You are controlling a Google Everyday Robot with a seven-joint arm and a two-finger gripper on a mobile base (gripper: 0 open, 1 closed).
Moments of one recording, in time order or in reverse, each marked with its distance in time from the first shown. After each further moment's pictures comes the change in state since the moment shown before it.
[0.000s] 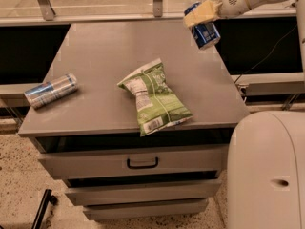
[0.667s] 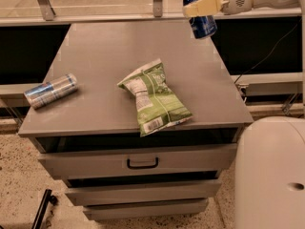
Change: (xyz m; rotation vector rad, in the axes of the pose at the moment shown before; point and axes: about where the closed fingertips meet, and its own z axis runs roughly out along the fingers) arm -0.031 0.020 -0.016 -0.125 -0.246 -0.315
